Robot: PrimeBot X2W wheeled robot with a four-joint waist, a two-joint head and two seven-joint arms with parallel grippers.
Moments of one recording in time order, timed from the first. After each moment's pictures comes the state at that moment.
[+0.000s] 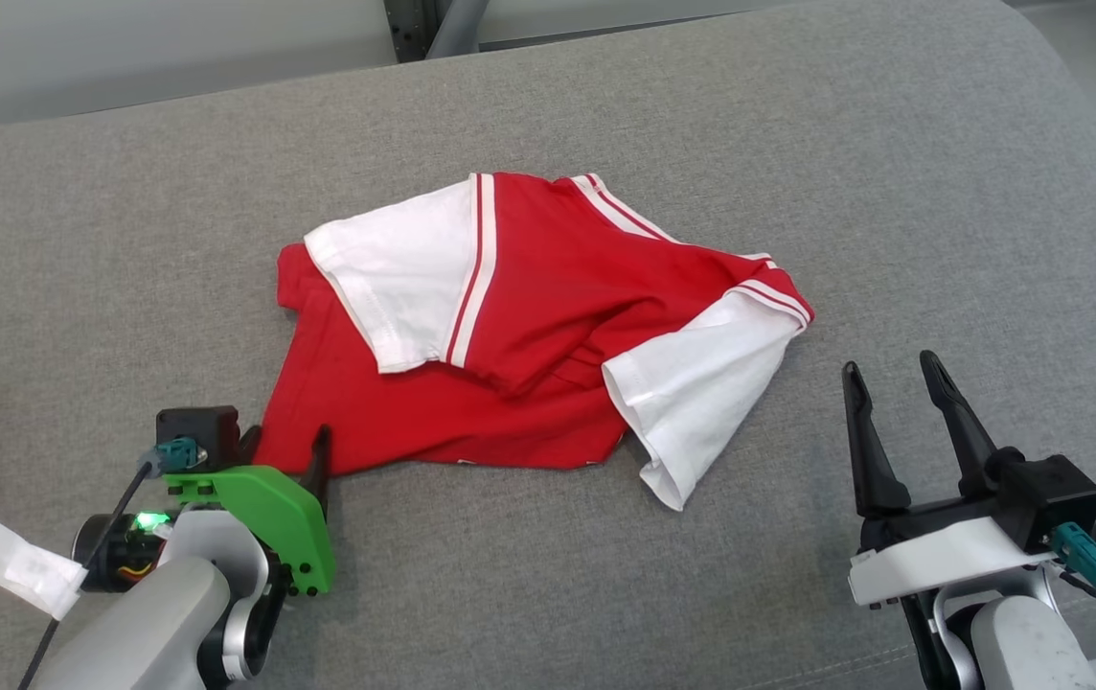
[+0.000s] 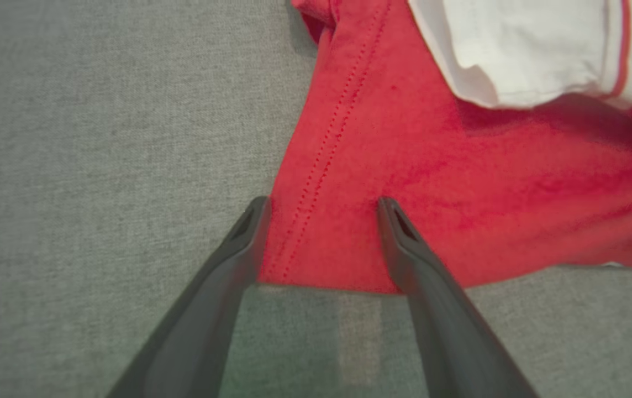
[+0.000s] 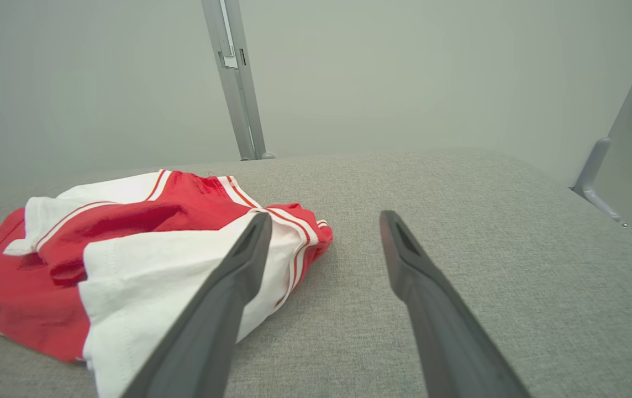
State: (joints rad) left arm -0.50 0.51 -0.90 0.39 -1.00 0.32 -0.01; right arm -0.07 -0.05 0.02 0.07 0.12 0.13 -0.26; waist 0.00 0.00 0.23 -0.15
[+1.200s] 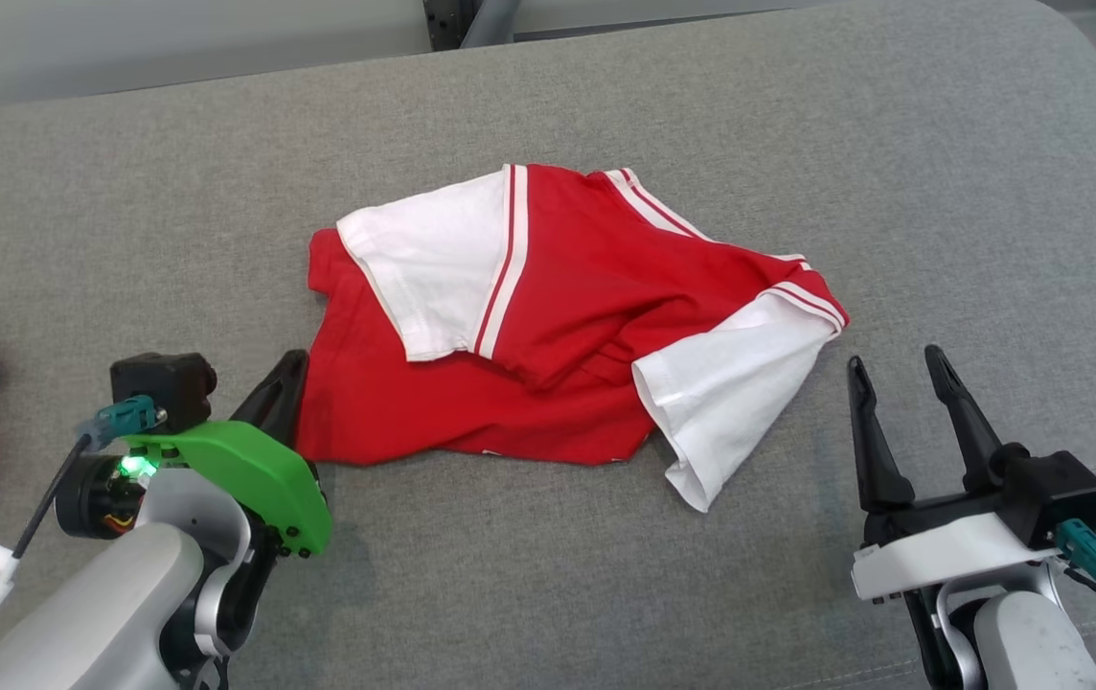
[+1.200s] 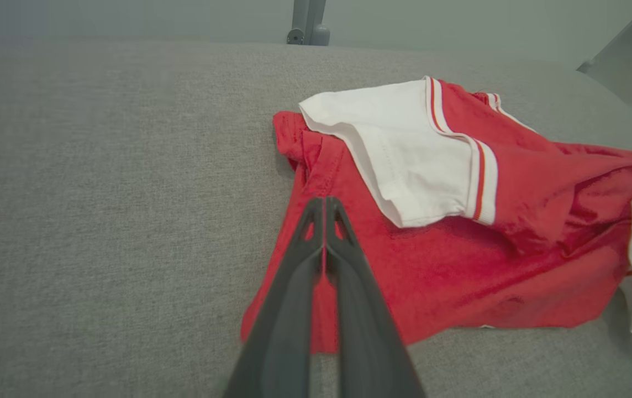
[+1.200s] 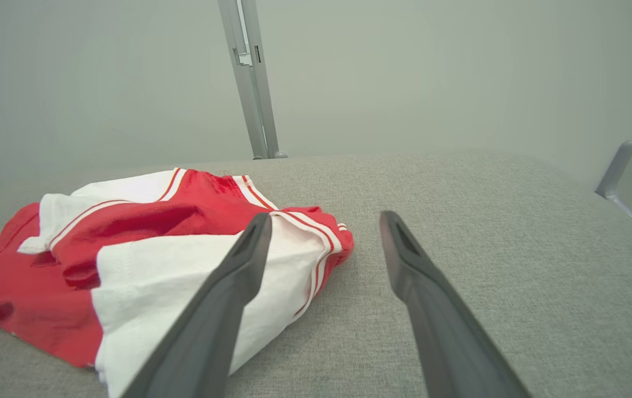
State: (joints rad) left arm -0.50 0.62 -0.84 0.09 -1.03 0.34 -0.04; right arm -0.06 -0.05 0.02 0.07 0.12 0.13 -0.26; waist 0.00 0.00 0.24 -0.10
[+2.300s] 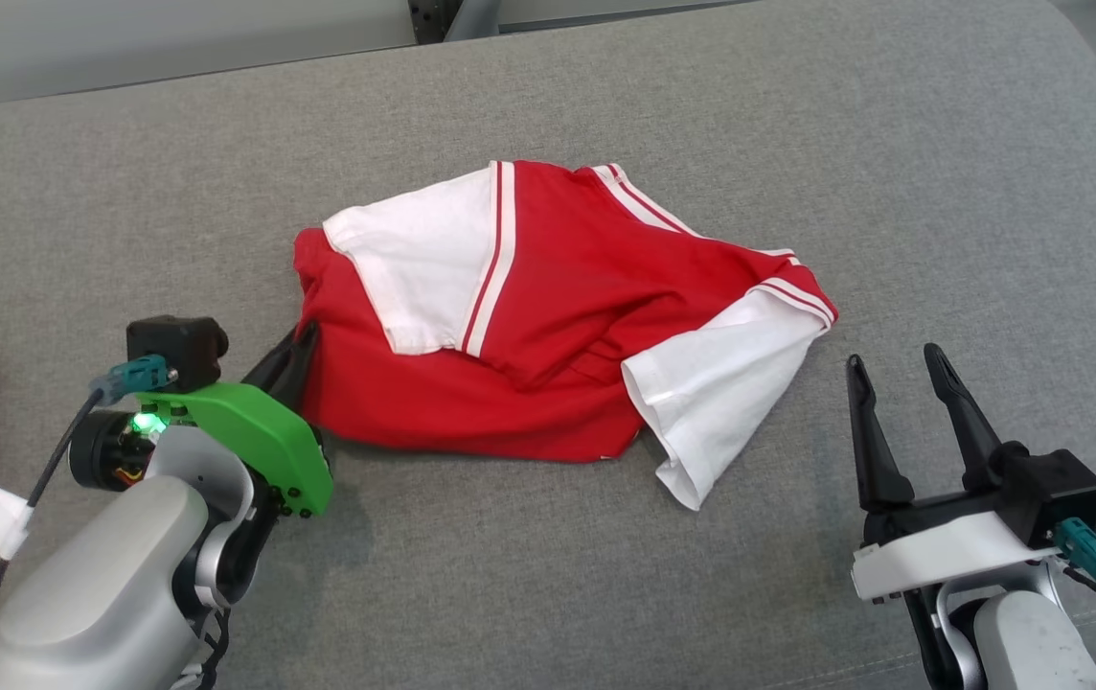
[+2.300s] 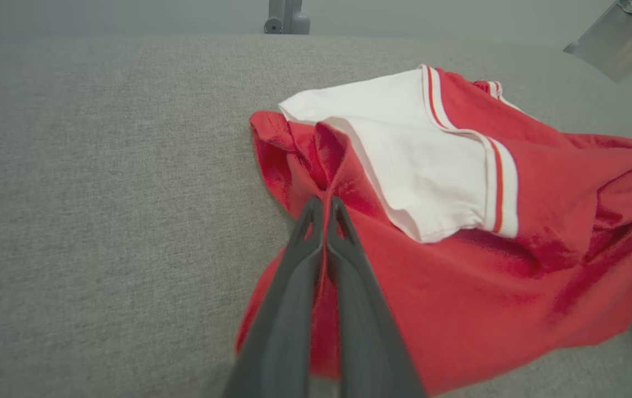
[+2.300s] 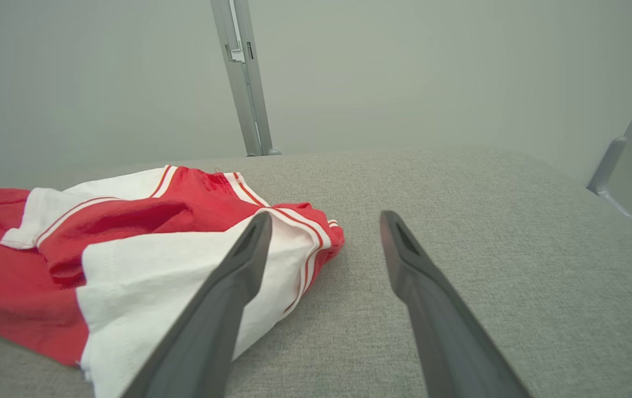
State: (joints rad) left arm -0.61 0.53 -0.87 0.34 -1.04 0.17 -0.06; right arm -0.08 -0.05 0.02 0.07 0.12 0.13 -0.26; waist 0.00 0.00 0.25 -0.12
